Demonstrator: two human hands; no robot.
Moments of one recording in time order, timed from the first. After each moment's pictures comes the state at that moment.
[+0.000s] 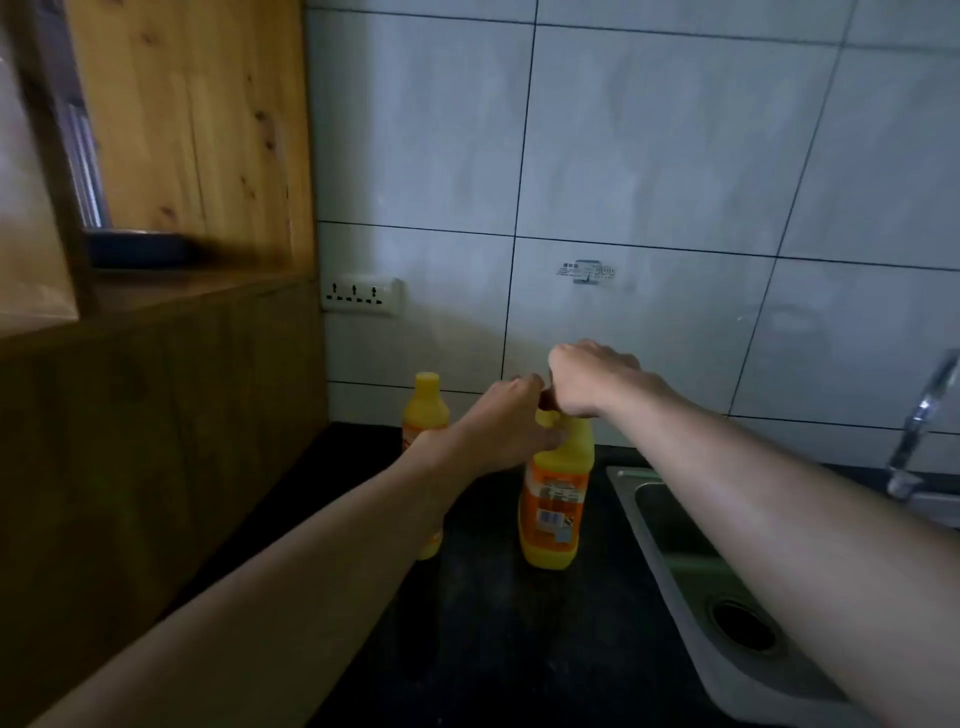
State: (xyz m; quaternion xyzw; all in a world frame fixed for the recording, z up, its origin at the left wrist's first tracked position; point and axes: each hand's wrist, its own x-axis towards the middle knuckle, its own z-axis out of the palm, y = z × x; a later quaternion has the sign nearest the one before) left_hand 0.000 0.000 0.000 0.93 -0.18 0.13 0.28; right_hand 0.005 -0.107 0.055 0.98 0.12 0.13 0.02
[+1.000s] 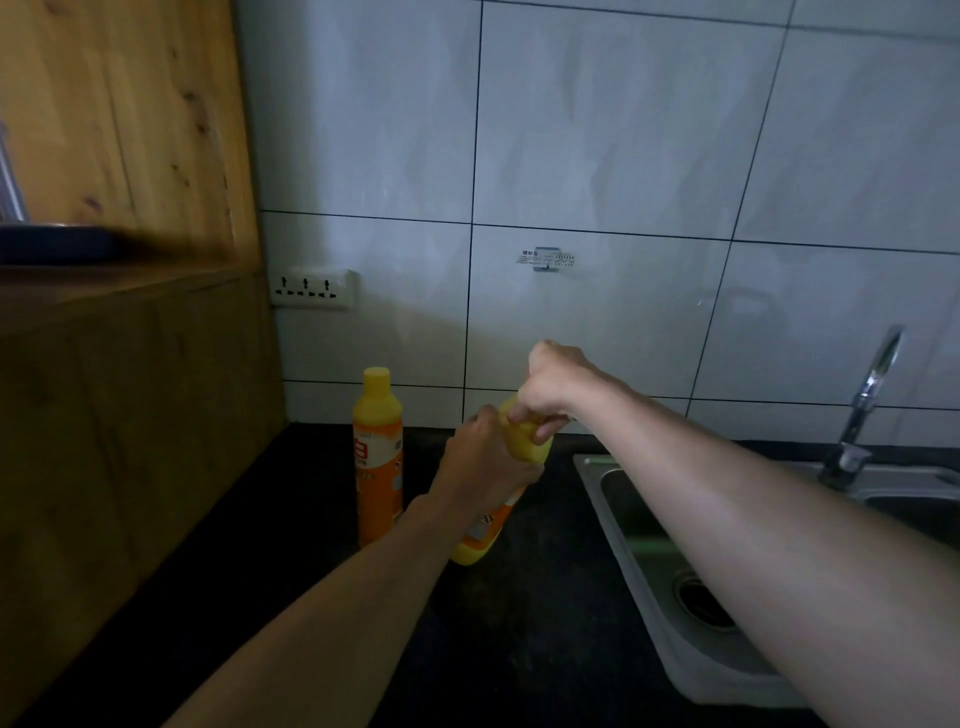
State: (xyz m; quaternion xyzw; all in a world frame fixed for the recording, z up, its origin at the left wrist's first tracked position) left_hand 0.017 -0.029 -0.071 0.89 -0.09 0.22 0.38; right_hand 0.026 -0.122 0.037 0.97 0.03 0.04 -0.22
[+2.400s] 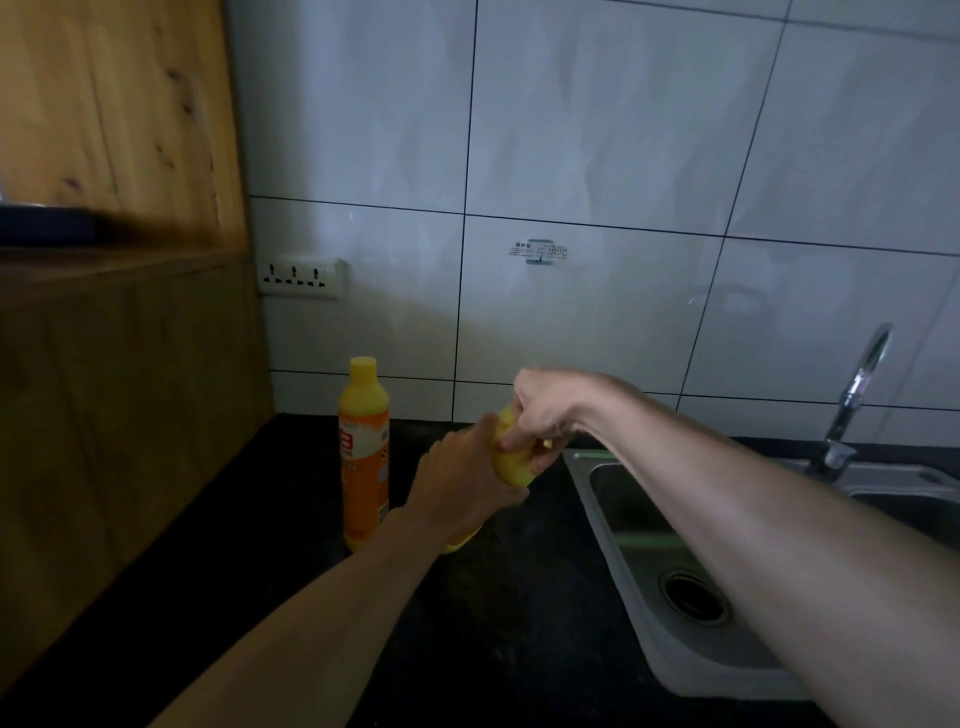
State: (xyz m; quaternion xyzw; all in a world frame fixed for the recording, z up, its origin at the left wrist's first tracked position) left_hand 0.005 -0.023 -0.086 0.92 -0.14 0.23 0.30; right_hand 0.012 -0.135 0.029 0.96 0.12 -0.13 -0.20
